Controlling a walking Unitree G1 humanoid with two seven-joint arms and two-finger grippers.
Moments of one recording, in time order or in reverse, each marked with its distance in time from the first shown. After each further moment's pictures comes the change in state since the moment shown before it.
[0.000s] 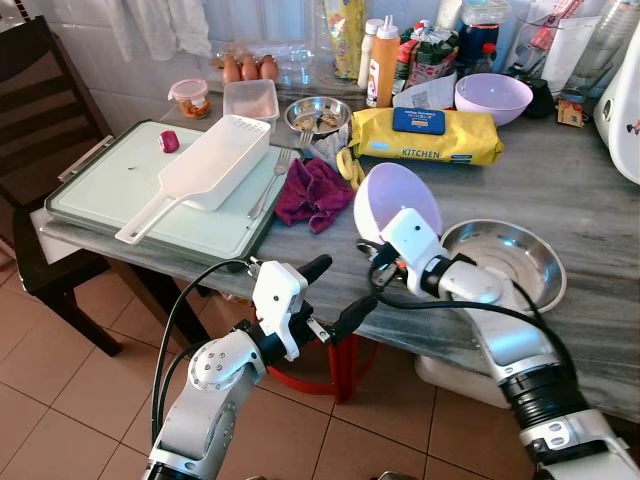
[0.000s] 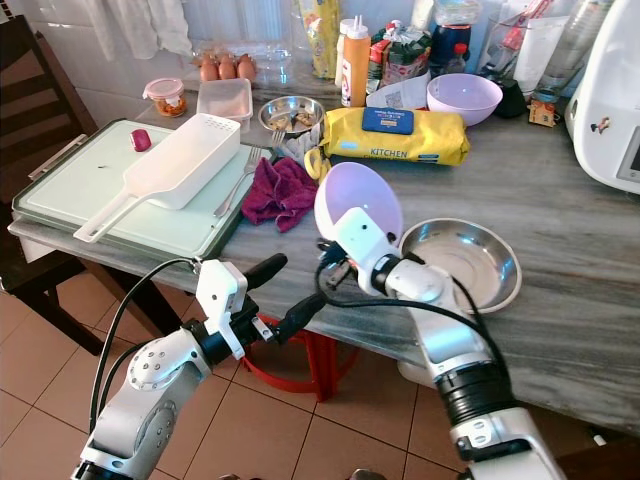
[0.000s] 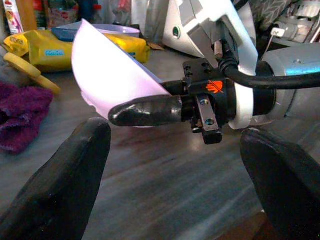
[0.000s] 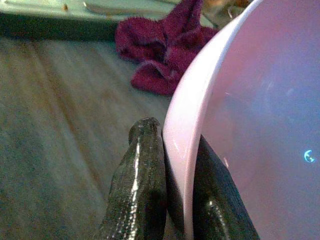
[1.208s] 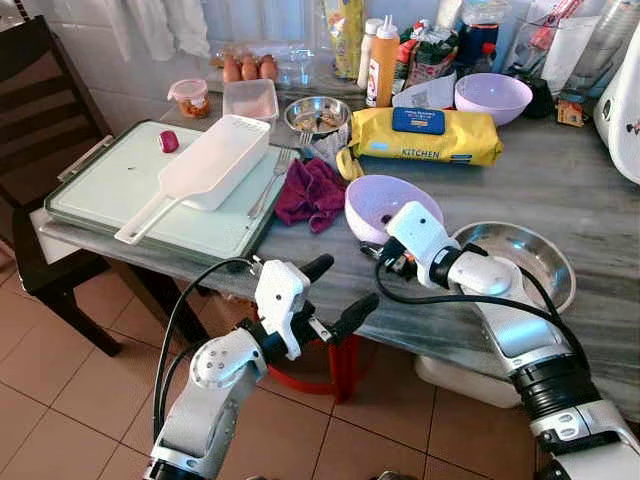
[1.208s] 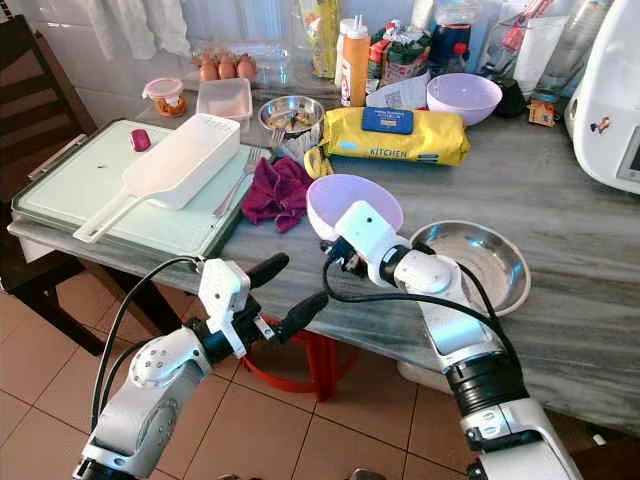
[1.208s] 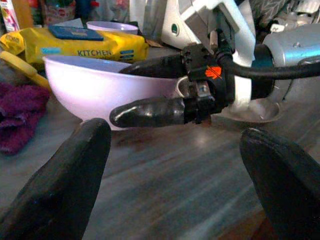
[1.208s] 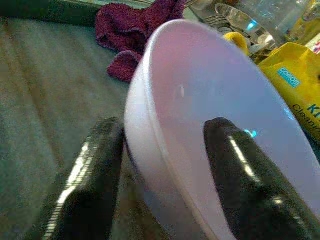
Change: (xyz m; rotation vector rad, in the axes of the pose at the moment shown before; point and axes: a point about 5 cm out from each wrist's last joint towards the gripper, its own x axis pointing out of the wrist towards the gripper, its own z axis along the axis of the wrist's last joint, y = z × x) left arm 0.002 0.000 -0.001 0.005 0.013 -0.006; right arm -0.002 -0.012 0.006 -0.084 0.028 -0.032
